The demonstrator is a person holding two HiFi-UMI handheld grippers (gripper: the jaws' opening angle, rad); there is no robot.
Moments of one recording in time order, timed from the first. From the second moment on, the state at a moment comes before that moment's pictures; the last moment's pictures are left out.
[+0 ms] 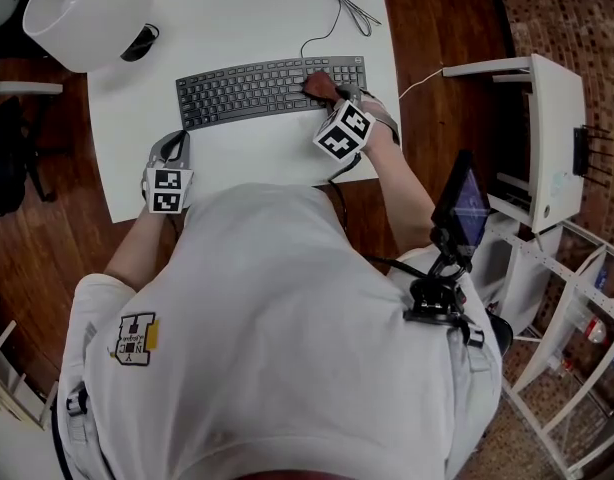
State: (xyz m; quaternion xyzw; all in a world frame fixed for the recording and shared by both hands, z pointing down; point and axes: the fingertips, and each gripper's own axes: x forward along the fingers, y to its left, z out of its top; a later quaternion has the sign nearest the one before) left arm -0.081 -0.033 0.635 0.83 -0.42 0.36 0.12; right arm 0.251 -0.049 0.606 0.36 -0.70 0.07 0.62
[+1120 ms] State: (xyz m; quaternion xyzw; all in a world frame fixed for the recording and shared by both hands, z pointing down) left arm -0.079 -0.035 0.638 0.83 -0.42 0.35 0.11; right arm 0.172 -0.015 0.628 0.16 -0.76 -0.05 0.62
